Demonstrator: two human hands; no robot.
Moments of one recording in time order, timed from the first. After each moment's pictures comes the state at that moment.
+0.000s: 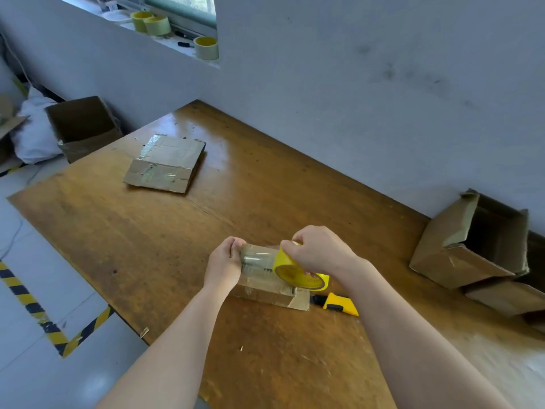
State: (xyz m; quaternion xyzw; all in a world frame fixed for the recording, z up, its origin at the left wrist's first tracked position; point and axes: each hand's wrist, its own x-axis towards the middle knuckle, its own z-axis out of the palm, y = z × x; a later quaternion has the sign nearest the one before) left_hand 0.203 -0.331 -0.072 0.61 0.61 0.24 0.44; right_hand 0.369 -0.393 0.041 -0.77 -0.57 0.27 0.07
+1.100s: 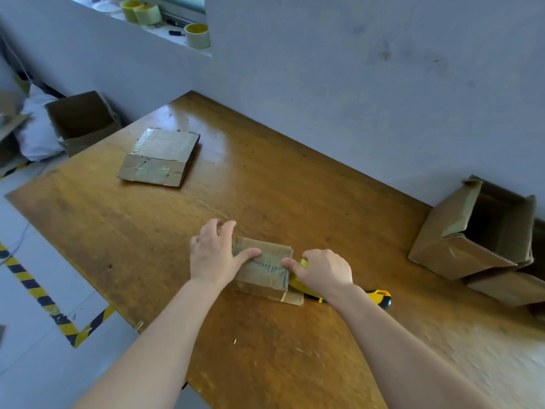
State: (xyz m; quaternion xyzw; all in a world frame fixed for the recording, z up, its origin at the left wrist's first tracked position) left_hand 0.201 -0.332 -0.050 0.81 0.57 0.07 0.10; right_hand 0.393 -0.421 -0.038 -0.82 -0.53 0.20 -0.01
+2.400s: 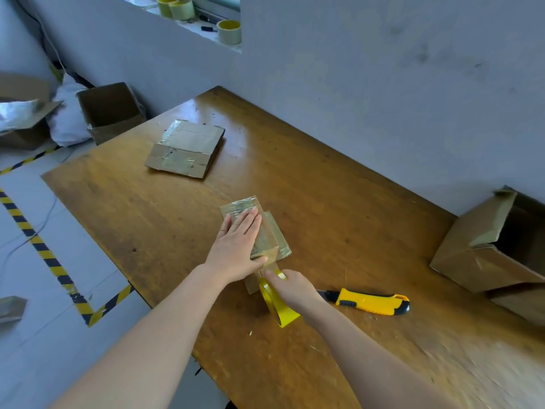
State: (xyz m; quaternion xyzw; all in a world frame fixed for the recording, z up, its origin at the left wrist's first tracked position) left_hand 0.183 -0.322 -0.061 0.89 0.45 -0.01 0.10; right_hand 0.308 -0.421 -0.045 -0.77 -0.40 0.48 0.10
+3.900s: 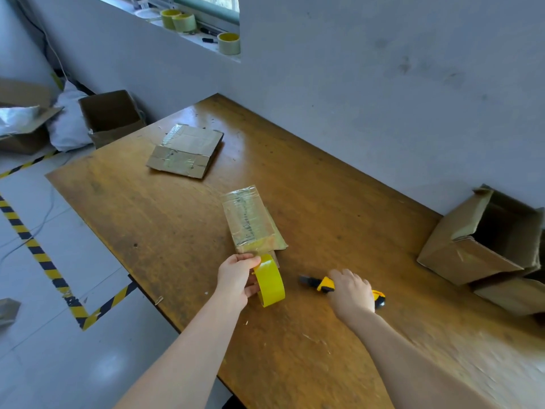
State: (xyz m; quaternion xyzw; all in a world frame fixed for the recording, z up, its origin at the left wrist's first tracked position) left_hand 0.201 -0.393 -0.049 0.19 0.64 0.30 0.68; right_hand 0.399 -0.481 -0.080 -0.84 -0.53 0.14 -0.04
